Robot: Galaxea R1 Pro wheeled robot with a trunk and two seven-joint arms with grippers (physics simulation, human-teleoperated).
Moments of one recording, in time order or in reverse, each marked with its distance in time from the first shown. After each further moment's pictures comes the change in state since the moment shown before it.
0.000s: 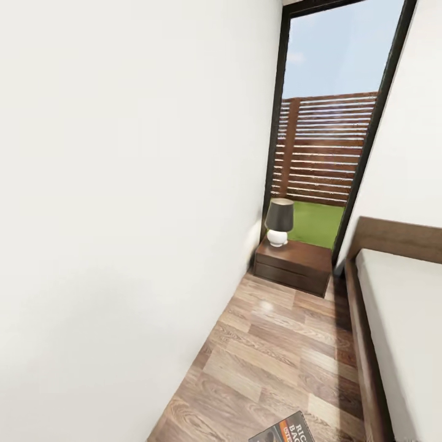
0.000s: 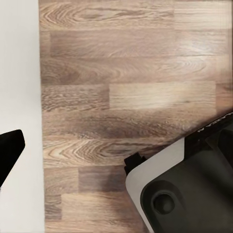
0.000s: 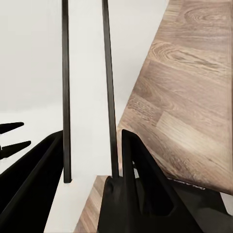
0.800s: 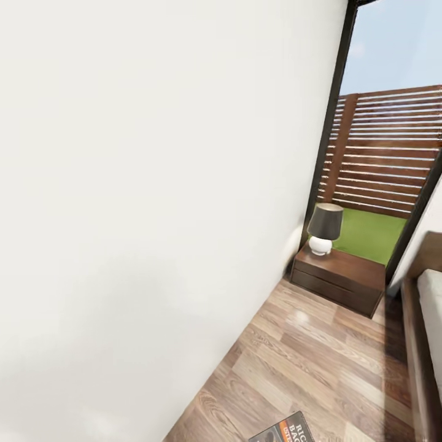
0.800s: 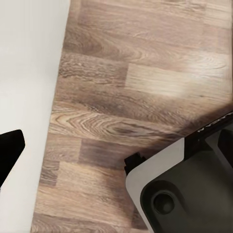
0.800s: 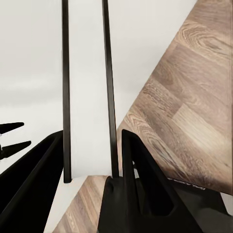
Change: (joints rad) left arm 0.000 0.000 0.000 0.000 0.000 0.000 0.000; right arm 0.000 0.000 0.000 0.000 0.000 0.000 0.000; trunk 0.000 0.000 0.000
